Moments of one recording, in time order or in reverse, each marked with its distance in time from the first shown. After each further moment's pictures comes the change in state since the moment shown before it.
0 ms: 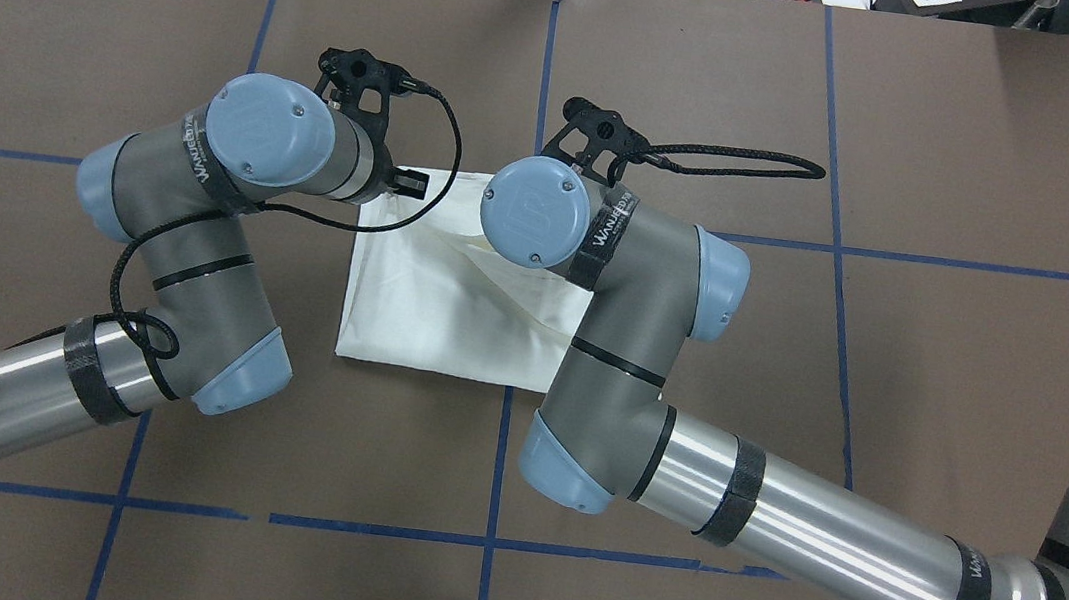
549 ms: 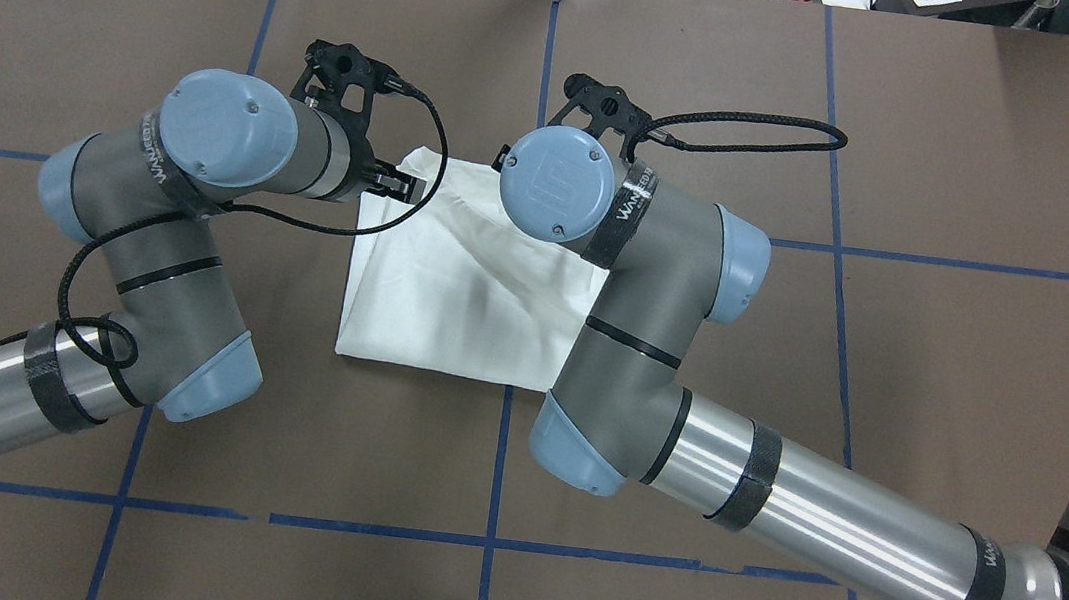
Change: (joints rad) left arm -0.006 0.057 -0.080 -0.029 -0.008 0.075; right arm 0.027 -0.007 0.033 0.032 0.076 -0.047
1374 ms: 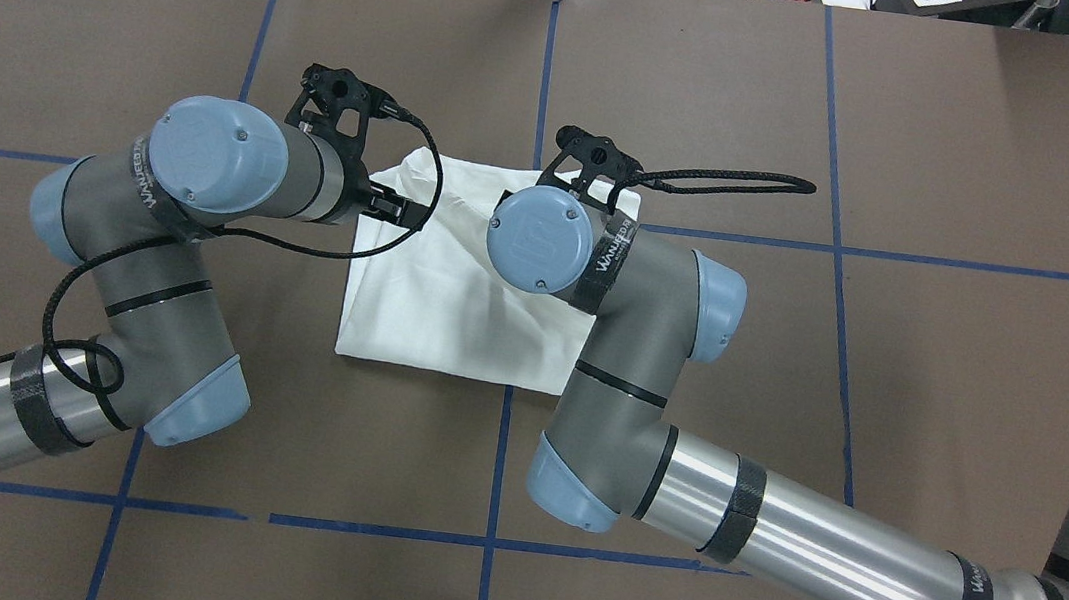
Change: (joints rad) left arm 0.026 0.024 -0.021 -0.011 0.001 0.002; right arm -0.053 -0.022 -0.050 -0.006 -0.059 0.007
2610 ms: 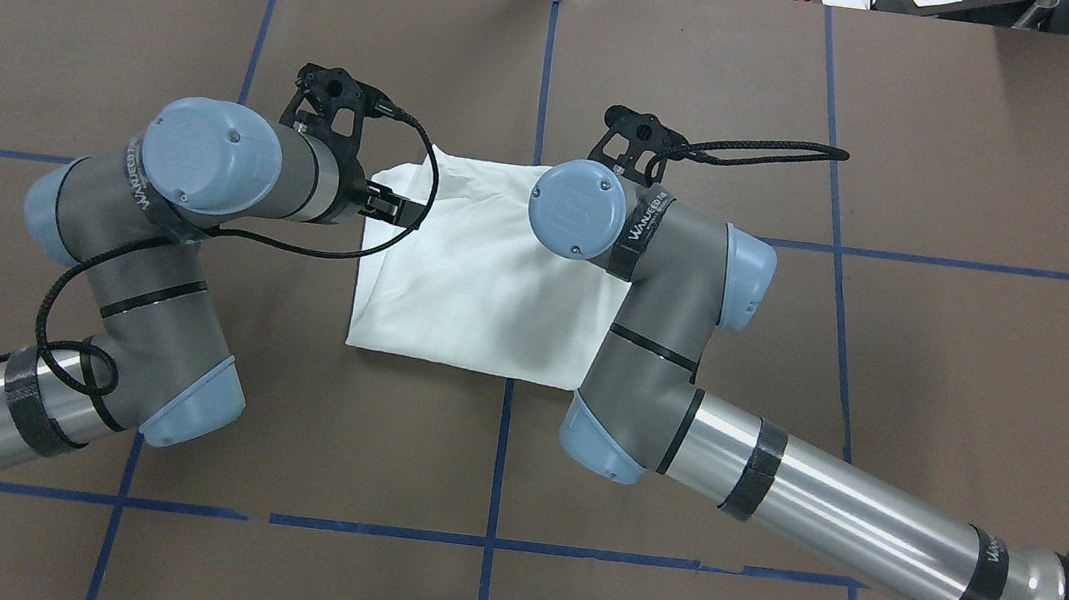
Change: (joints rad) left arm -0.001 0.014 -0.005 -0.016 0.004 -0.007; right arm 0.062 -0.003 -0.090 -0.029 -0.046 -0.060
